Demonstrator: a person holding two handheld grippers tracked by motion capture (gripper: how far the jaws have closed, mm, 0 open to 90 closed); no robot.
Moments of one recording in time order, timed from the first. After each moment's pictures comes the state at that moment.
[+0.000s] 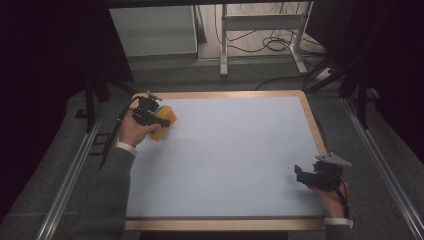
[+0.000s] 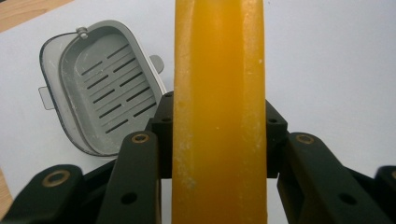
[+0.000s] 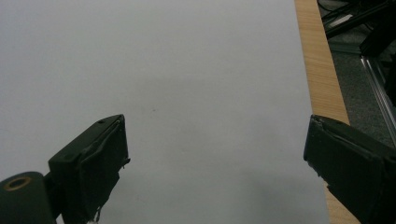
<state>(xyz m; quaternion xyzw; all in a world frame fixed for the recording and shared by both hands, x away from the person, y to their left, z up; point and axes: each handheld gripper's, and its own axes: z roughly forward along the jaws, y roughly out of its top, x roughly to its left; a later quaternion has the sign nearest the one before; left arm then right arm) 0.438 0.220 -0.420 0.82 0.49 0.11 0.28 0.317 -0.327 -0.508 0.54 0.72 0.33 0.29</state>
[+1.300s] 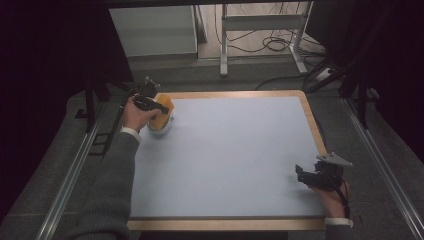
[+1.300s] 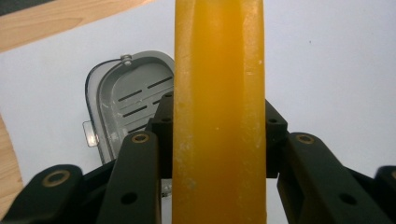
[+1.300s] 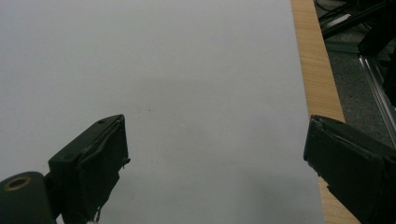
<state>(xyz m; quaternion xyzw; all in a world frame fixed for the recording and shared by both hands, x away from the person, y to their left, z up) 0.489 0.232 -0.419 0.78 0.55 0.10 0.27 0.317 -0.330 -0.508 0.55 0.71 0.33 0.29</state>
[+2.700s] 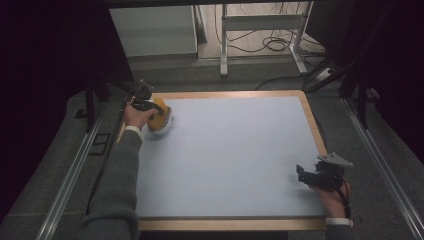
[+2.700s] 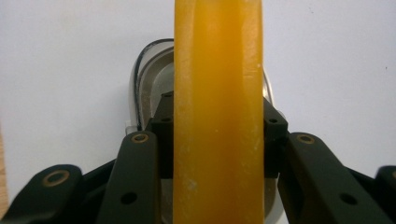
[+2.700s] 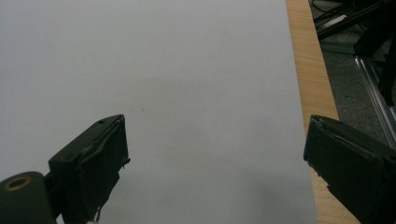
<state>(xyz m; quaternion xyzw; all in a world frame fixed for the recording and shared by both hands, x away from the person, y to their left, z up) 0.525 0.262 -0.468 0.72 0.63 0.07 0.27 0.317 -0.332 -0.510 0.55 0.71 0.32 0.30</state>
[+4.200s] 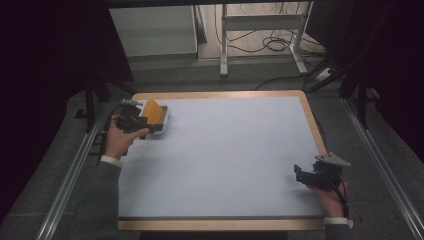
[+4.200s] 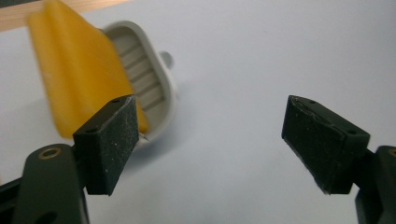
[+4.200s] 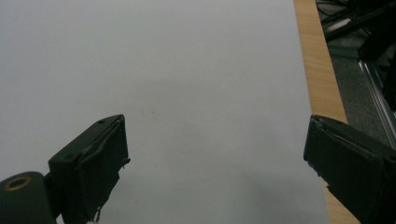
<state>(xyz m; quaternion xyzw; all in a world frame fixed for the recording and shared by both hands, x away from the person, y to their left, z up) 0.401 0.263 -0.438 0.78 0.49 0.11 0.38 0.317 -0.325 -0.508 0.53 0.72 0.33 0.30</state>
